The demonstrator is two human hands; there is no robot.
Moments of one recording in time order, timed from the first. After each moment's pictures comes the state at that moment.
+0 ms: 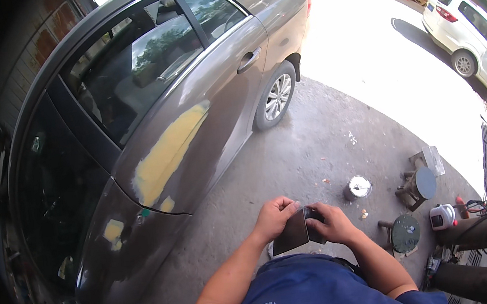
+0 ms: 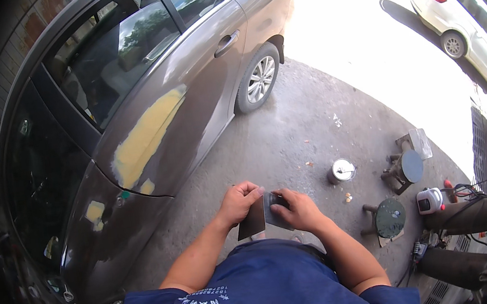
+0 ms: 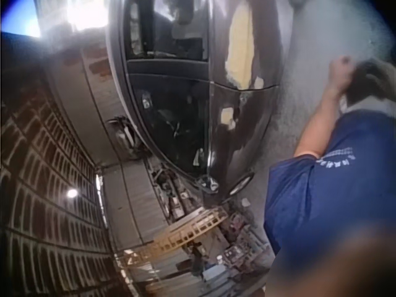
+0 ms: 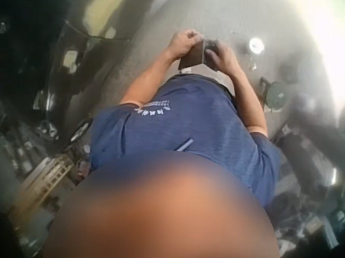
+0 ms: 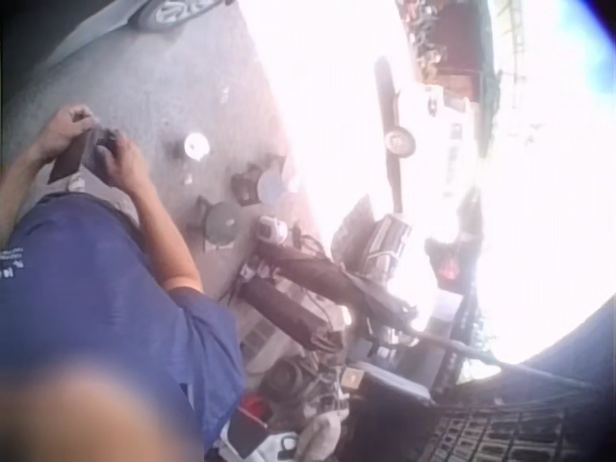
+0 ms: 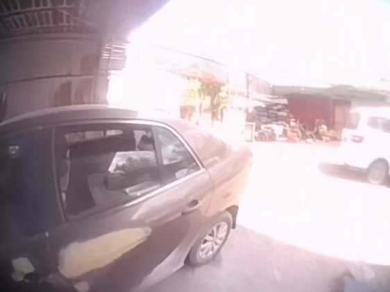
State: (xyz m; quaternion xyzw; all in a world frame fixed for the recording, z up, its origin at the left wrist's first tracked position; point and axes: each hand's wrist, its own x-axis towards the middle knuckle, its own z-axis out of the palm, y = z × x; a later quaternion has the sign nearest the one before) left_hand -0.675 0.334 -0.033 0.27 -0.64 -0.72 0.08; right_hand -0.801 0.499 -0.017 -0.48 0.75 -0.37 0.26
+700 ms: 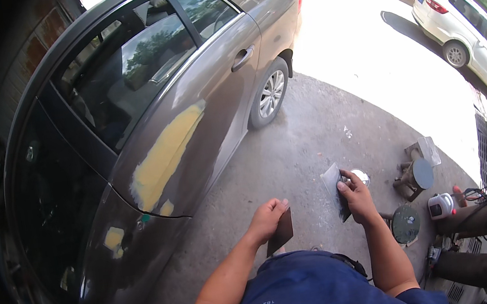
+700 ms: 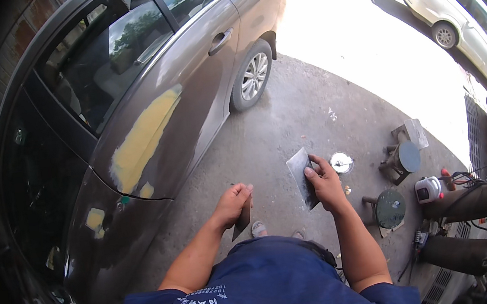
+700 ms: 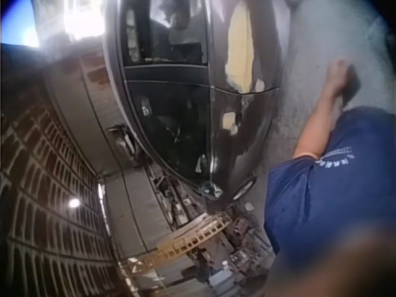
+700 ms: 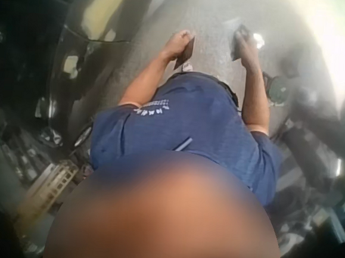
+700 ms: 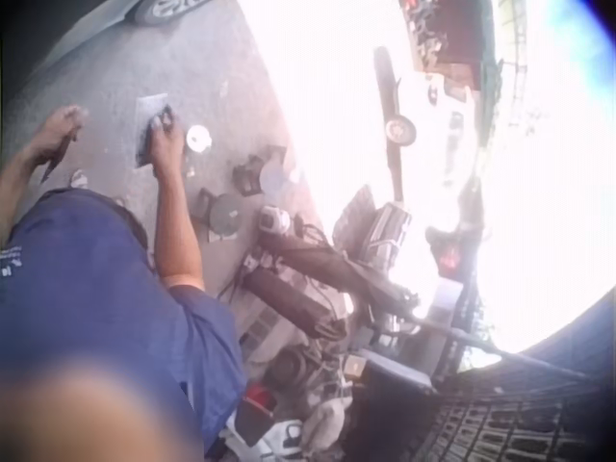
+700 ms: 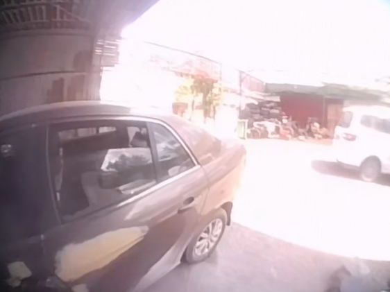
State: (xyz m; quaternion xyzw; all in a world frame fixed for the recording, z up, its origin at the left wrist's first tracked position) left_hand -0.649 0.306 -0.051 0.29 -0.61 -0.74 0.04; right_hand -0.831 0.499 -0.031 -0.15 0.67 -0.65 0.32
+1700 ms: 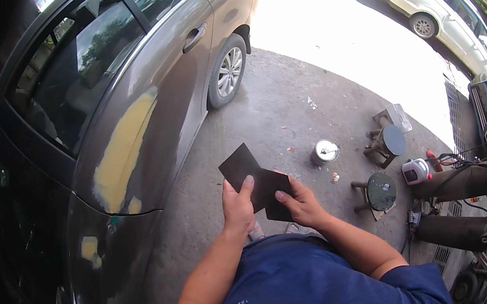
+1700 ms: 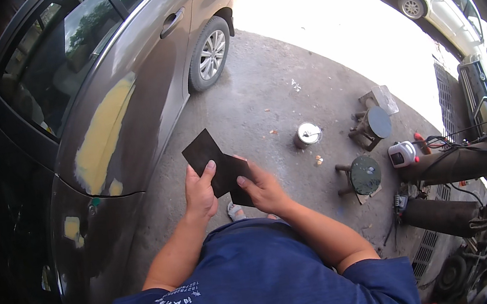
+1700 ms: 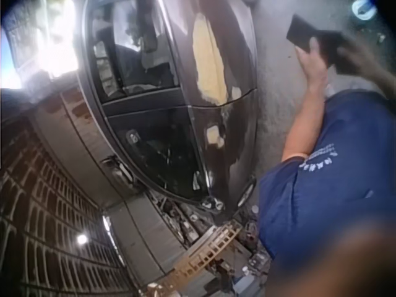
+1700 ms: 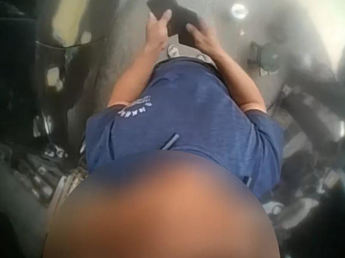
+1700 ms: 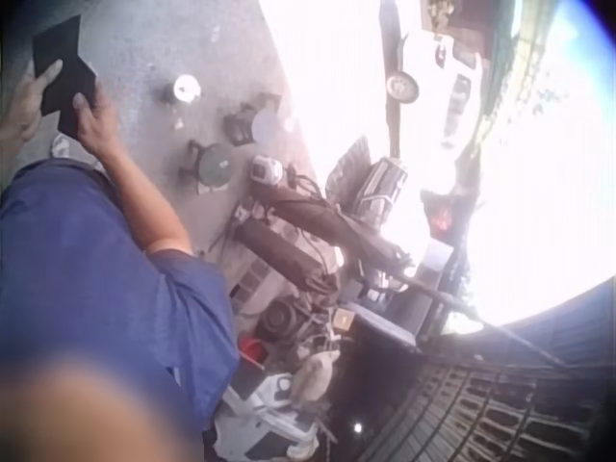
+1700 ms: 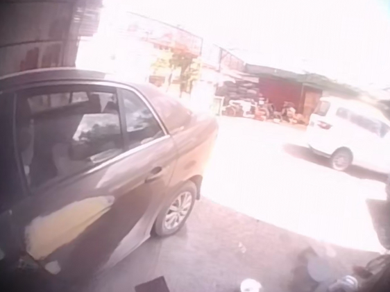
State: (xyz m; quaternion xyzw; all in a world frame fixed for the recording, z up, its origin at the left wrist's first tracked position) left_hand -0.679 0.349 -0.025 0.25 -0.39 -0.84 0.28; right_hand -0.763 0.485 -0.037 -0.31 0.59 -0.66 0.35
